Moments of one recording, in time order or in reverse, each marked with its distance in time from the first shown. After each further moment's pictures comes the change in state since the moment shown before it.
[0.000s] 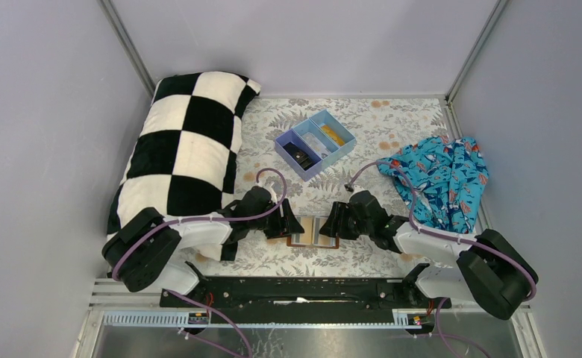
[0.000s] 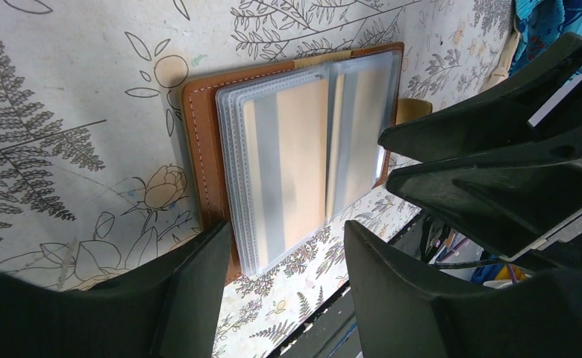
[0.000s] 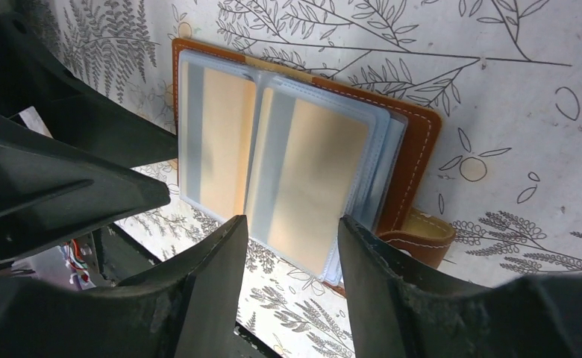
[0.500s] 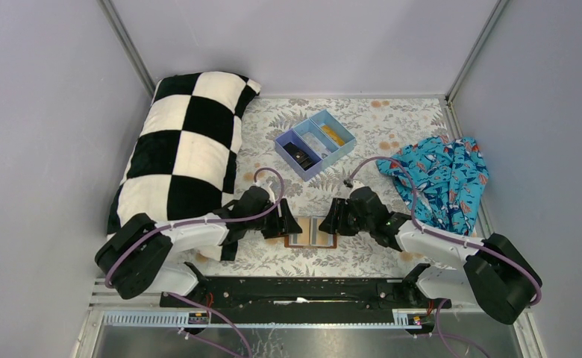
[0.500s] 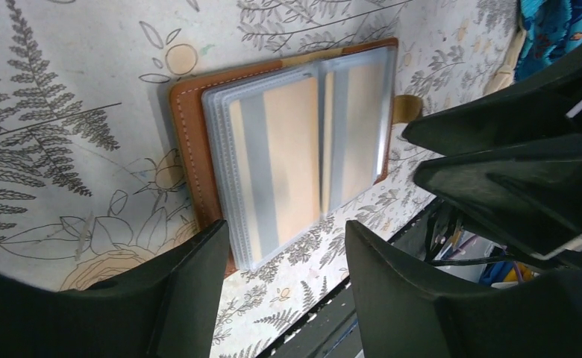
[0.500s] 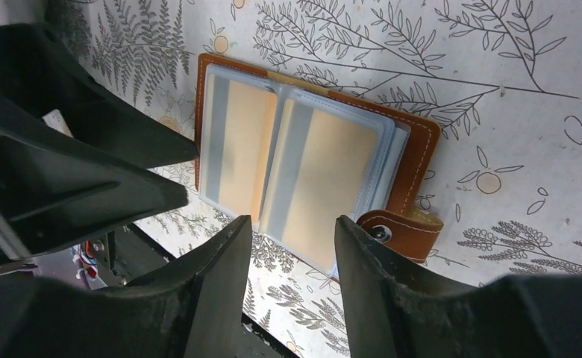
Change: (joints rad) left arm 0.000 -0.072 0.008 -0.084 -0.020 0.023; right arm 0.000 -0.032 0.043 -0.061 -0.002 -0.033
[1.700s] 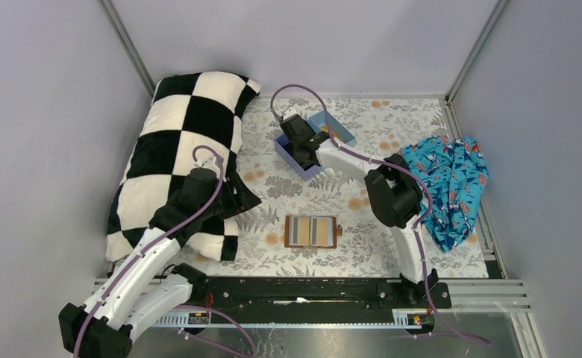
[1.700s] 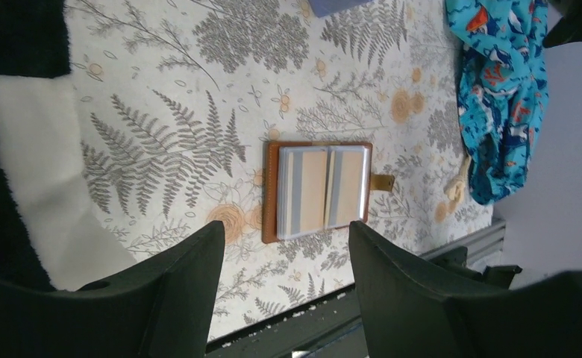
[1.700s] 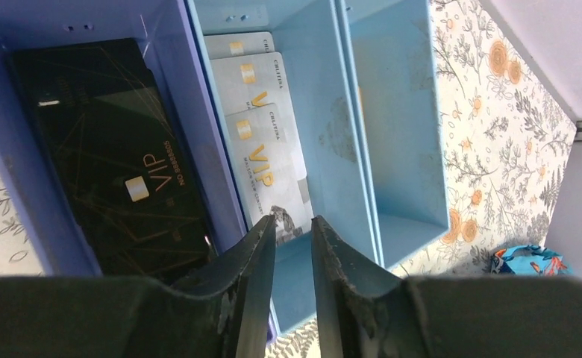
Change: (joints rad) left arm 0.317 -0.533 0.215 -0.669 -0.131 0.151; right arm -0.005 0.990 1.283 -0.378 0.782 -0.946
